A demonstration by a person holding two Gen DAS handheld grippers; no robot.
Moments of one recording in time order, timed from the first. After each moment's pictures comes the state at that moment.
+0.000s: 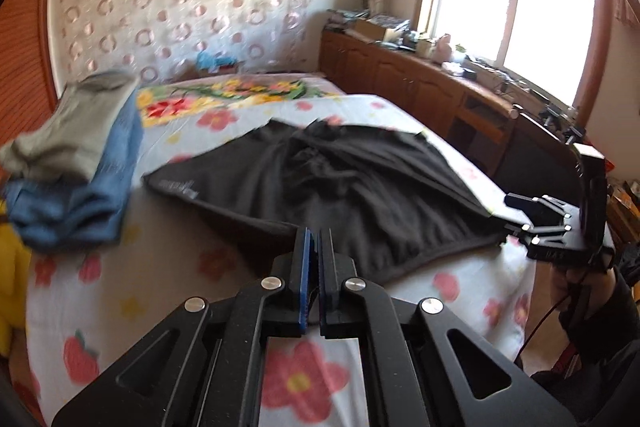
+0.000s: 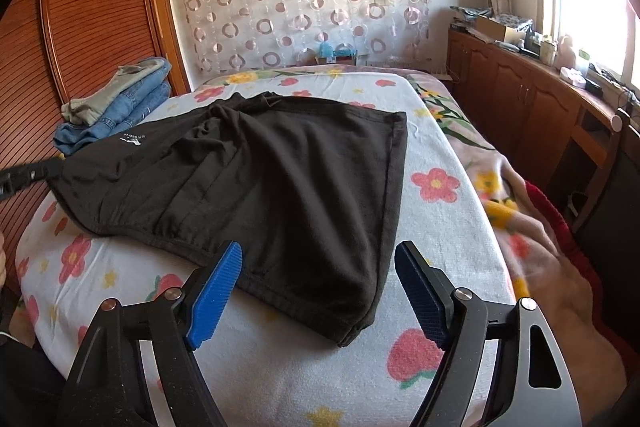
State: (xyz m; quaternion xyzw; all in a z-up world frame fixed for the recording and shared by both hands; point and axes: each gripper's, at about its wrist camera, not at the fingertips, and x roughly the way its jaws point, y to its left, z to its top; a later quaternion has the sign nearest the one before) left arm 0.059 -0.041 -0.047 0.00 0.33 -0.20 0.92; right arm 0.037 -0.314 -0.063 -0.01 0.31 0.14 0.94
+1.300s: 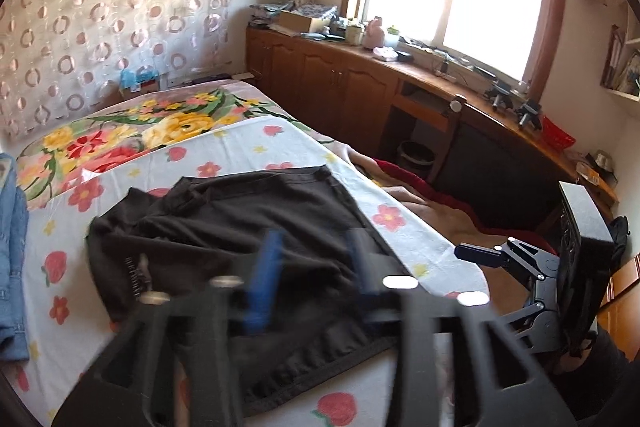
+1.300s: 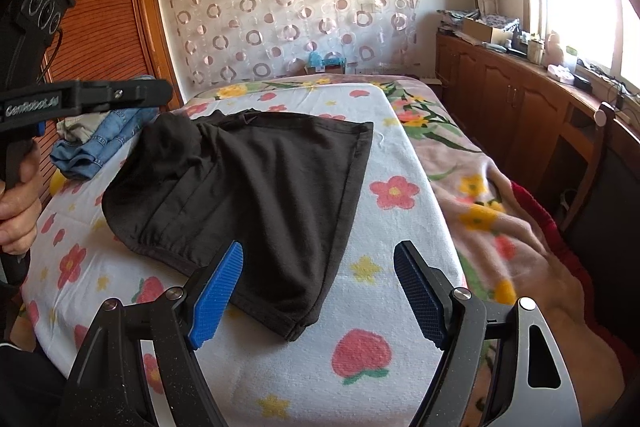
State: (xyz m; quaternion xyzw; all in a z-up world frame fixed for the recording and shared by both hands) left arm 0.120 -0.169 -0.024 0.03 0.33 -0.29 0.89; right arm 0.034 -0.322 -0.069 0.01 0.31 0.12 0.94
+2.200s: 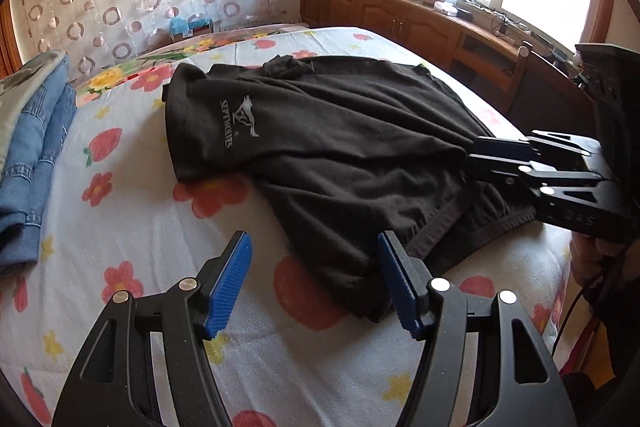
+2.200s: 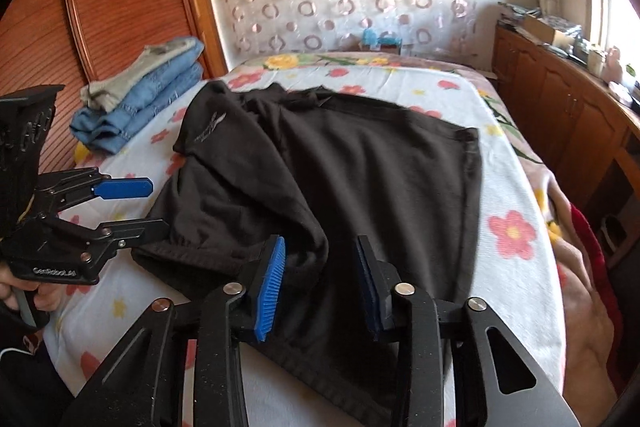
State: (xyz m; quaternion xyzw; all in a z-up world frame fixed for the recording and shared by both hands) left arm 0.108 -0.099 -0.114 0.06 0.41 -0.20 0.89; right arm 0.103 -0.268 -0.080 -0.03 0.35 0.21 0.91
